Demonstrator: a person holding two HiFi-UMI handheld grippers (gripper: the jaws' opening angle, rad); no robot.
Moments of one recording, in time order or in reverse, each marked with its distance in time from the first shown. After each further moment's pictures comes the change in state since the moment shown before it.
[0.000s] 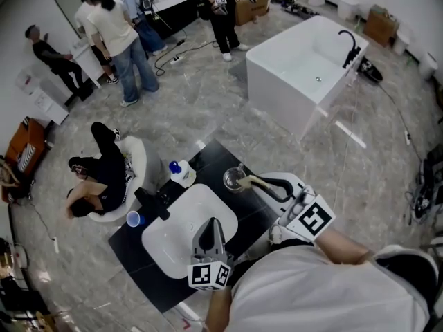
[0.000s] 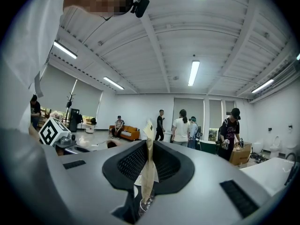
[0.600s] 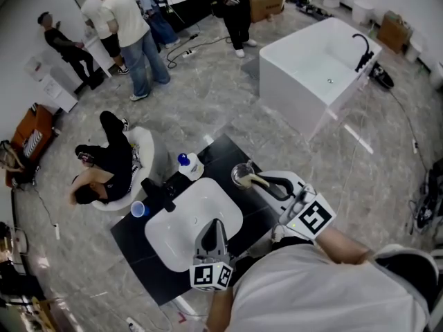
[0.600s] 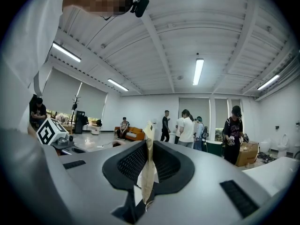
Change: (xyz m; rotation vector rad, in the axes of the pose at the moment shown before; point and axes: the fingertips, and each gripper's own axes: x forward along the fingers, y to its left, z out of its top) left arm -0.019 0.008 -0.006 -0.011 0.004 0.061; right arm 0.017 0.014 -0.001 0.013 -0.019 0.067
